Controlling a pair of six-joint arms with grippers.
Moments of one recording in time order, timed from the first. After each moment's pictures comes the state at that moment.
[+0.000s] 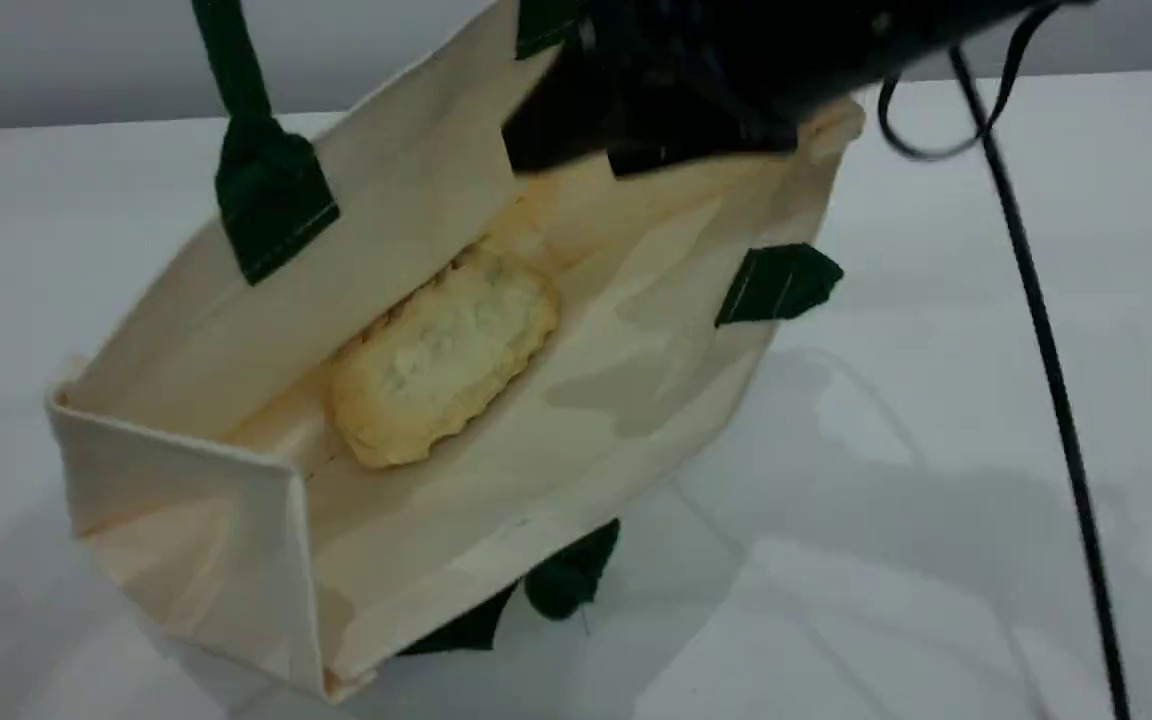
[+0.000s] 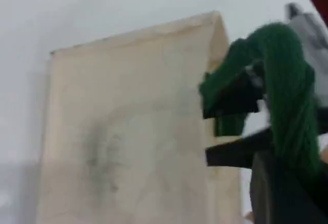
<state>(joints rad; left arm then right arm) -0.28 1.48 -1.50 -0.55 1.10 0.32 0.50 1.77 -0.93 1.71 0.55 -1.57</state>
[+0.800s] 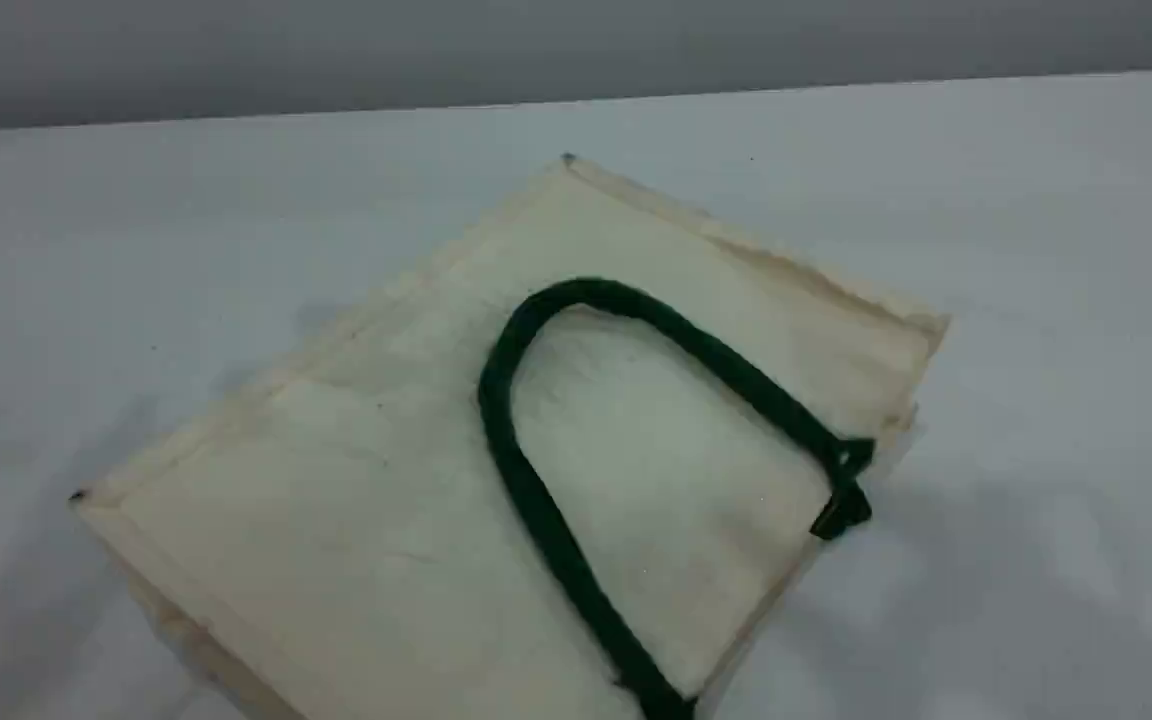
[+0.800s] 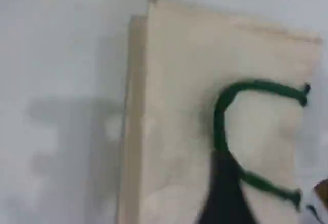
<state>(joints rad) -0.28 1.63 -1.50 -0.40 1.11 0.36 0.48 1.10 -0.93 1.13 0.51 -1.03</state>
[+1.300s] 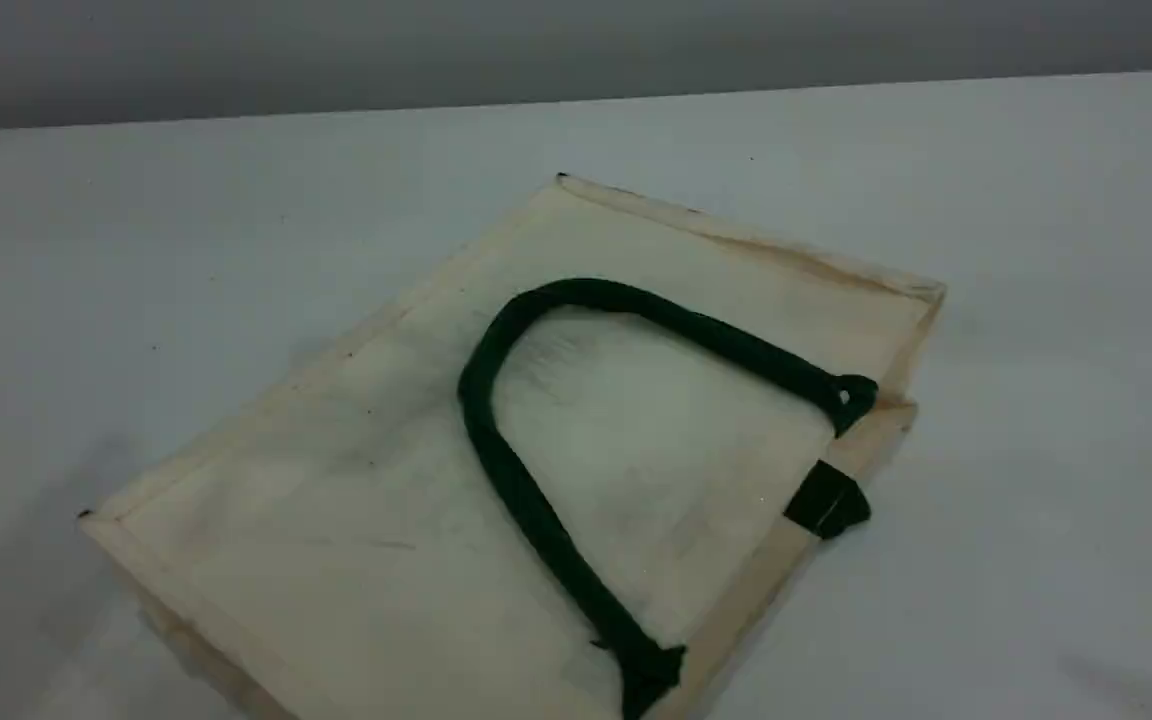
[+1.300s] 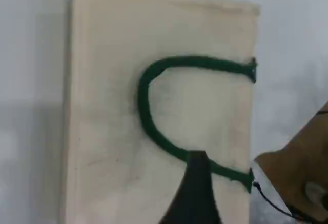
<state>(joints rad) -0.28 1.53 -1.50 -0.51 1.22 0.35 0.48 0.71 -0.93 0.40 0.87 -0.37</state>
